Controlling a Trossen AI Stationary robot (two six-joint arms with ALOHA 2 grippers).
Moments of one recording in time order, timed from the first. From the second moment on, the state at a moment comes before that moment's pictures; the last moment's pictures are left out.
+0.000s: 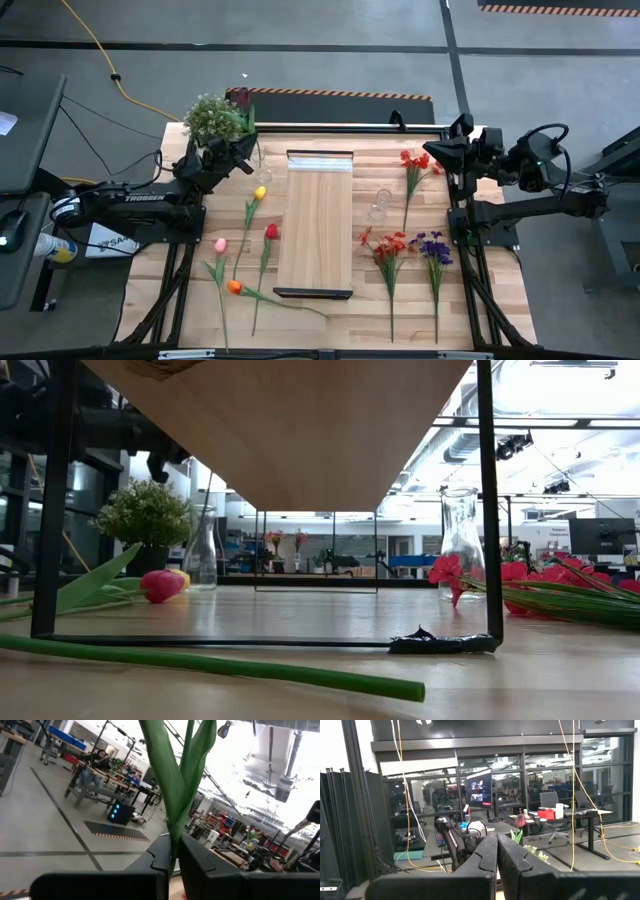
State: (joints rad) left arm 0.46 0.89 0.18 0.98 -0.30 -0.44; right arm -0.05 0.63 0.93 -0.04 0.12 0.07
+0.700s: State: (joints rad) left arm 0.46 0.89 0.18 0.89 -0.19 -0.52; right arm -0.05 0.63 0.93 -0.04 0.09 0.07
